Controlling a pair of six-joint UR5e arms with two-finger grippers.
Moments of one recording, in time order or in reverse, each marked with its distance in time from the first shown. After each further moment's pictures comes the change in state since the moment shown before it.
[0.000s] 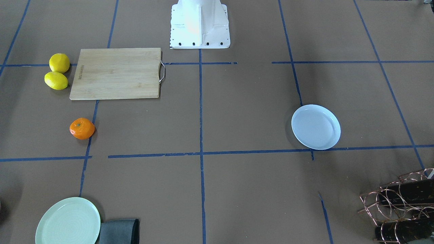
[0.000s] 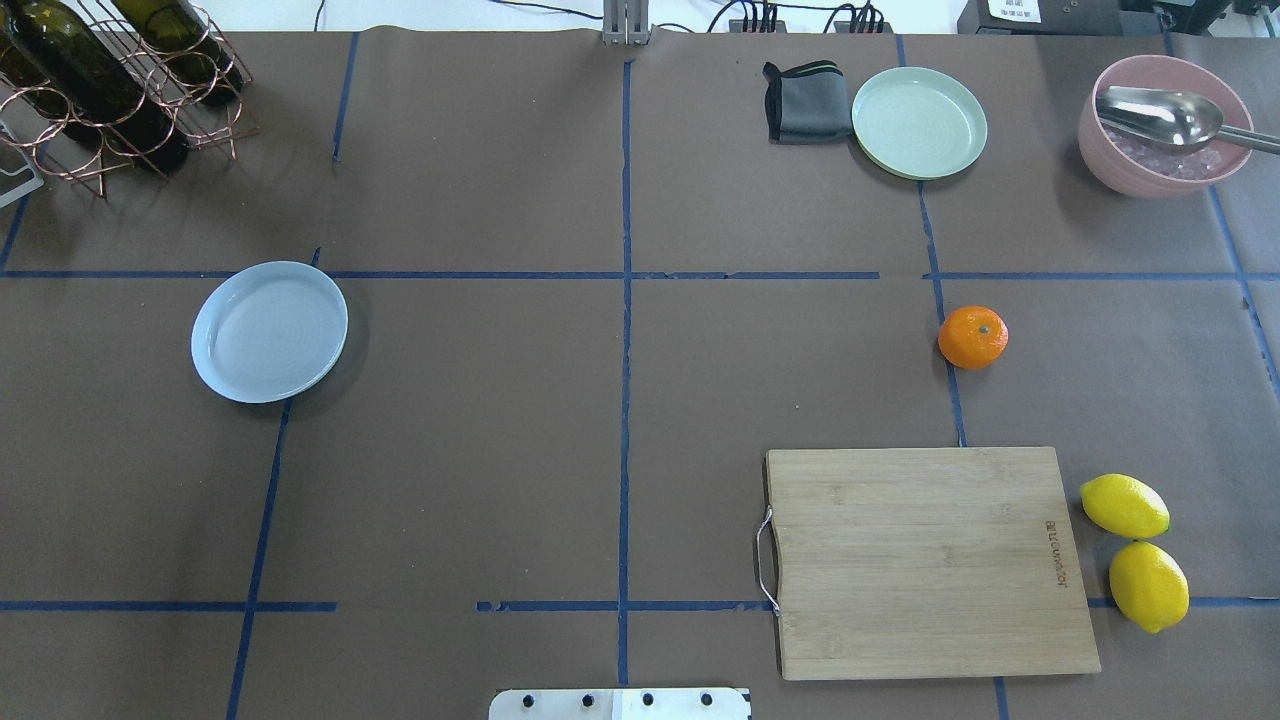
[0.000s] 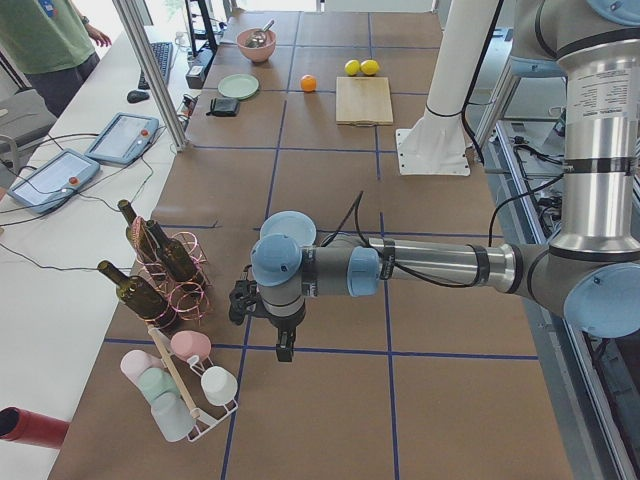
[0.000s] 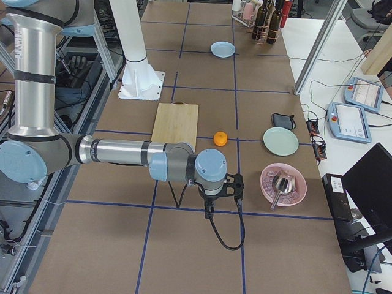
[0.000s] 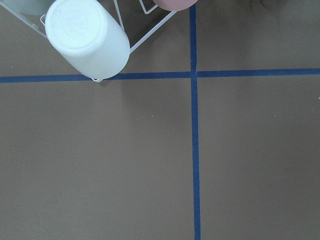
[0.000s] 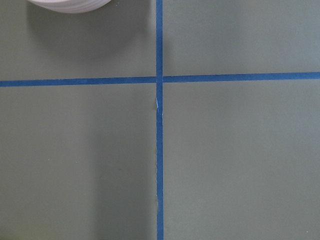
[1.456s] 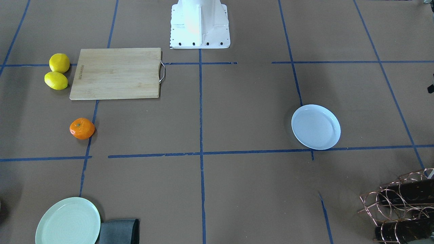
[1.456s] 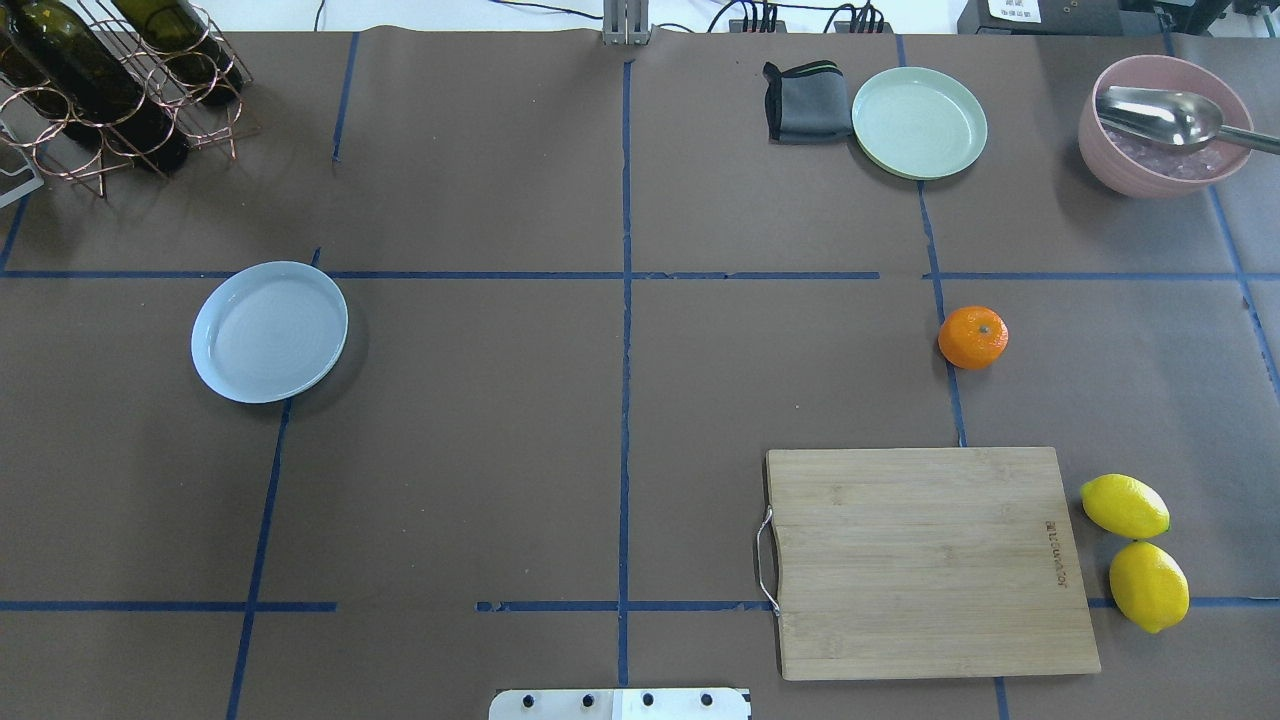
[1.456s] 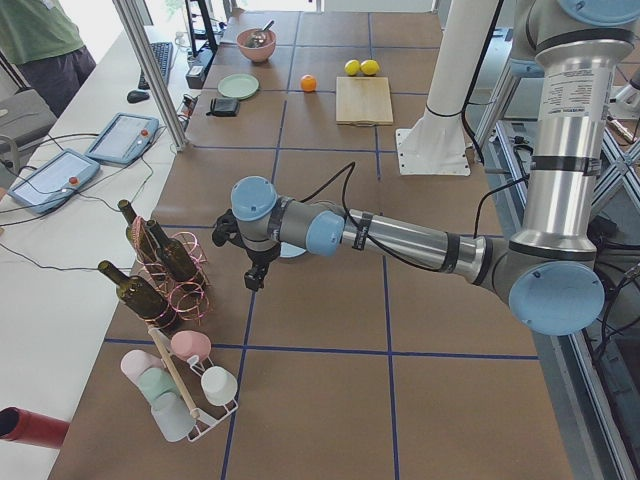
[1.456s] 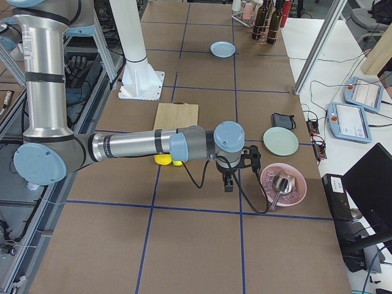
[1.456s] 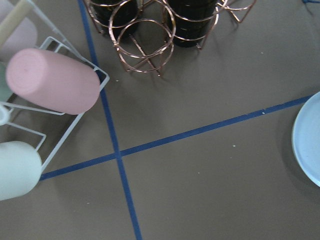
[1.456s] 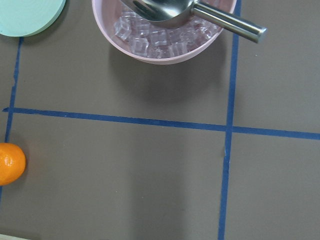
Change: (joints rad) left arm 0.211 -0.113 -0.036 -0.175 -0.124 -0.050; right arm -0.084 0.105 0.051 0.008 0.063 0.074
